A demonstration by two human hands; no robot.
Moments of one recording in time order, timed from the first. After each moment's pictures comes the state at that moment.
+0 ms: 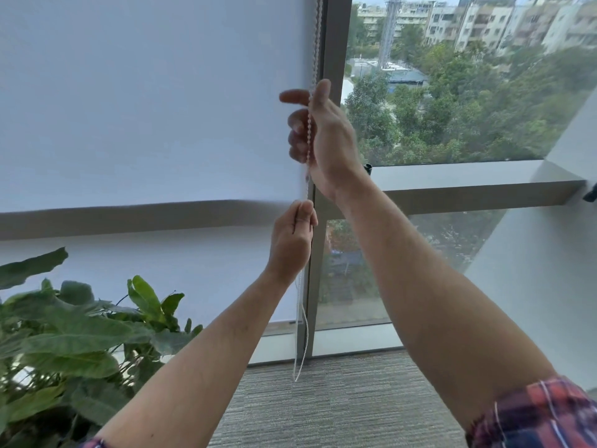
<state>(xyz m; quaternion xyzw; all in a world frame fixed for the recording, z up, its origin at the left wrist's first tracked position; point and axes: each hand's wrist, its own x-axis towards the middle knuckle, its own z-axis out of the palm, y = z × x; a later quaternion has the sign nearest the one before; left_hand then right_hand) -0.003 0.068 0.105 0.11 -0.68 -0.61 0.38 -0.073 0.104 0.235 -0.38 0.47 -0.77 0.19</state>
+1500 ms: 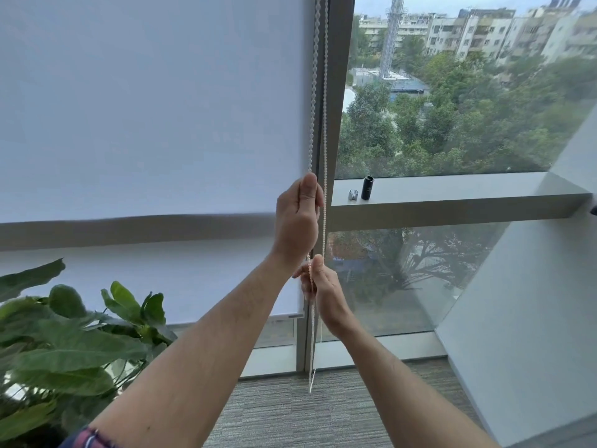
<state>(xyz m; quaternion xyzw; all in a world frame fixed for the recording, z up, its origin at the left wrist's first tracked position) -0.030 0.061 0.151 0.07 -0.66 -0.61 0.44 -0.053 0.138 0.029 -0.30 0.62 -0.69 0.21</state>
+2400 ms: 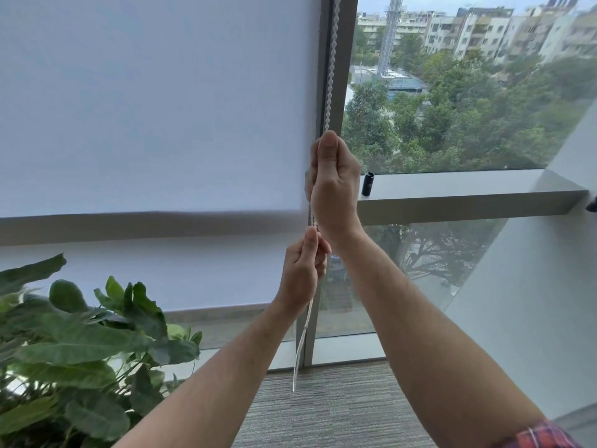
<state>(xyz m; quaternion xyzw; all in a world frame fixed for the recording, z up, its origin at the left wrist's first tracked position) -0.001 0.083 0.079 0.07 -0.63 -0.71 0.32 -0.054 0.106 0.197 -0.37 0.49 -0.79 -0.01</state>
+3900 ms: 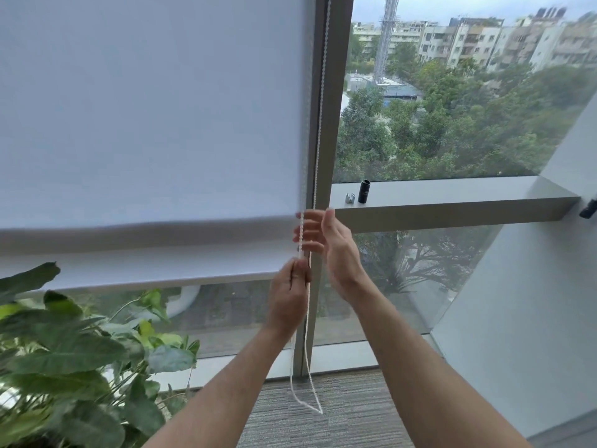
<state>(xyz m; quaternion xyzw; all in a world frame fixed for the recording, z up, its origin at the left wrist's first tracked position) 0.011 0.078 0.045 0.14 -0.68 -0.62 0.37 -0.067 0.140 0.117 -0.33 0.56 -0.74 0.20</state>
